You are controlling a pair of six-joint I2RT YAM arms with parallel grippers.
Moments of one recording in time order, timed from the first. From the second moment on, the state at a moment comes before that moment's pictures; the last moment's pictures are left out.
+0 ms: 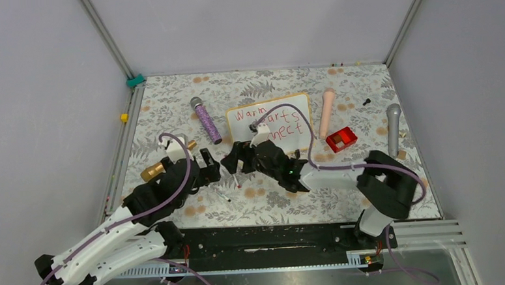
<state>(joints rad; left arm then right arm) -0.89 0.66 0.73 -0.73 -0.60 -0.78 1.03 1.69 0.88 0.49 0.18 0.76</state>
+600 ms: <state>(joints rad) -0.61 0.73 0.58 -0.38 -0.59 -0.58 0.39 0.98 0.50 0.10 0.24 0.48</state>
